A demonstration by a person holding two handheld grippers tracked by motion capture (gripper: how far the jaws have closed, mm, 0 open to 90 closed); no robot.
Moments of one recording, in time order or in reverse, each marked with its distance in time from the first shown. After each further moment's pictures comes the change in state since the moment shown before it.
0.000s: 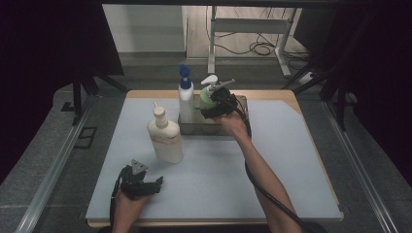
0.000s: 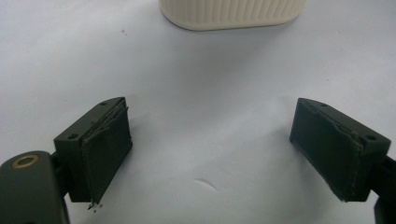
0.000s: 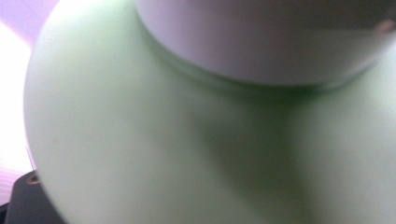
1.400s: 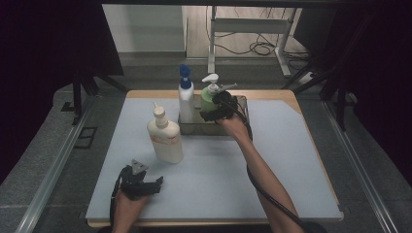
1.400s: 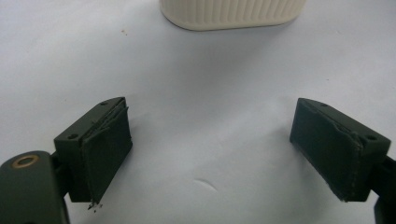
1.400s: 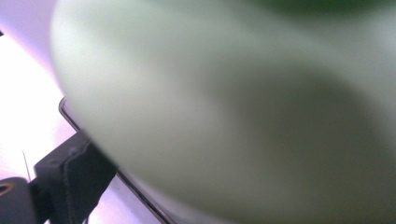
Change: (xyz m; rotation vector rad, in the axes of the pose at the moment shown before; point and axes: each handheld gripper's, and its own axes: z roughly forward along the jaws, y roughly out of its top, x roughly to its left) left arm 0.000 0.000 0.000 0.000 0.002 0.001; right arm -0.004 -0.014 0.011 -0.057 0.035 0.015
